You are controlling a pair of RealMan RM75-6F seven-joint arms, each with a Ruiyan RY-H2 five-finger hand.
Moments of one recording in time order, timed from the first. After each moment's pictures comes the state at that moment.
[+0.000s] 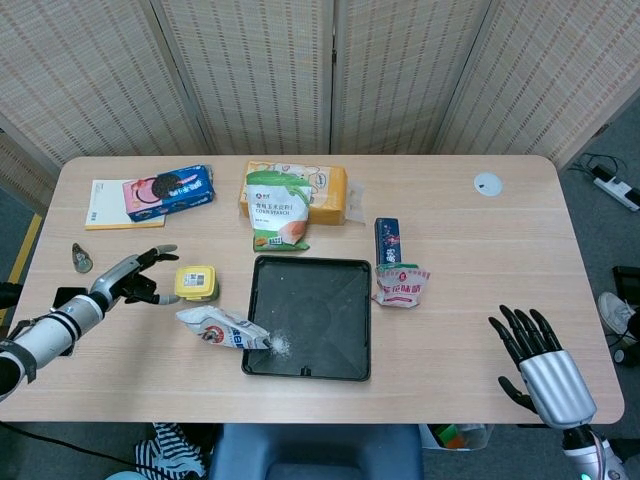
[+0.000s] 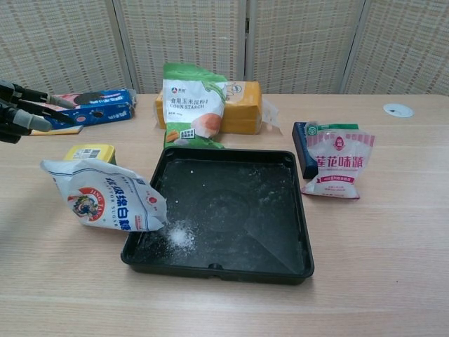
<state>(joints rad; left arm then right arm) -0.40 -1.14 -0.80 -1.49 0.75 -0.05 -0.25 0.05 -1.14 -0.06 -1.66 -1.76 1.52 -0.19</state>
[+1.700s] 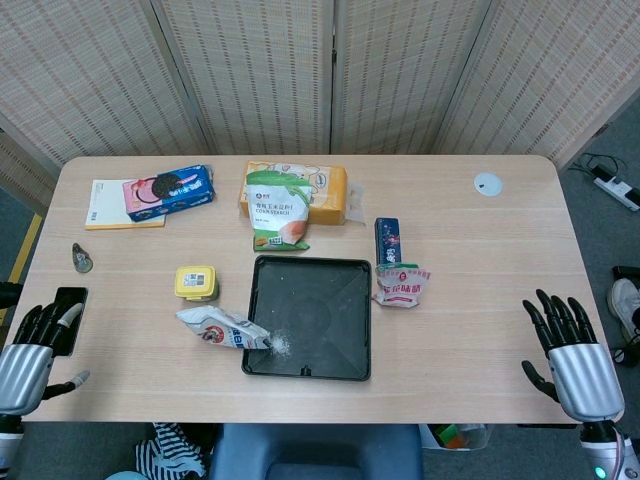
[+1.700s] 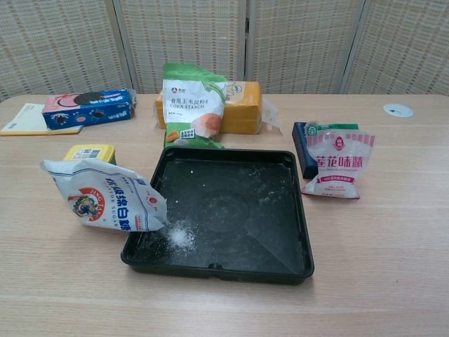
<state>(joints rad) 0.08 -1.22 -0.33 -1.38 1.85 1.27 -0.12 0.02 -1.14 0.00 -1.66 -1.67 1.59 -0.23</state>
